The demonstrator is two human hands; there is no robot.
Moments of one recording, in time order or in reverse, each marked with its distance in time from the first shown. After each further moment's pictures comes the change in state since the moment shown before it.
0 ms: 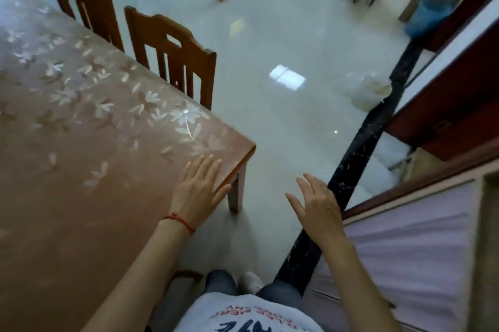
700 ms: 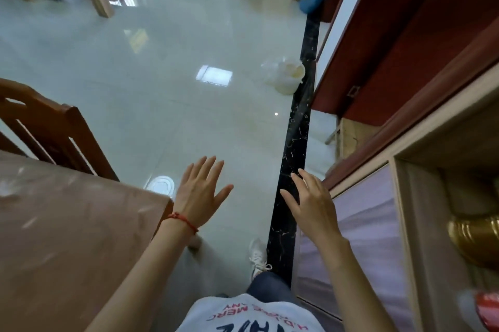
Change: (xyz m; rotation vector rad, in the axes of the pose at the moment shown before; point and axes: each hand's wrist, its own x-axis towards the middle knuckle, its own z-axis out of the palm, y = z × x) left_hand 0.184 0.144 0.031 -0.080 -0.112 0.363; right_hand 0.058 0.144 -0.035 0.018 0.086 0.379
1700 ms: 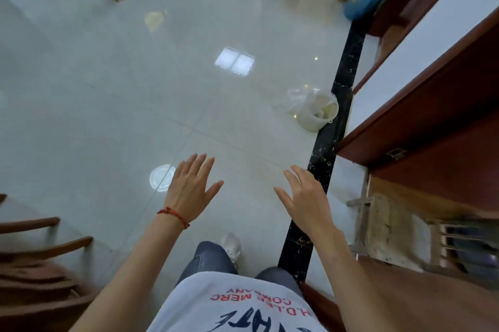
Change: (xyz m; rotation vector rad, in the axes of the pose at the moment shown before) left_hand 0.422 -0.122 -0.050 -0.035 -0.039 -0.177; right_hand 0.478 -0.004 0.017 -0.038 -0.163 -0.171
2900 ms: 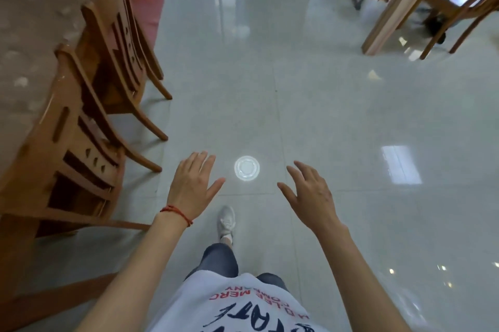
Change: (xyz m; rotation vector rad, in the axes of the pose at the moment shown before) left_hand 0.115 -0.157 -0.087 -0.181 0.364 -1.057; right_hand 0.414 -0.226 0.020 -0.075 -0.384 -1.030
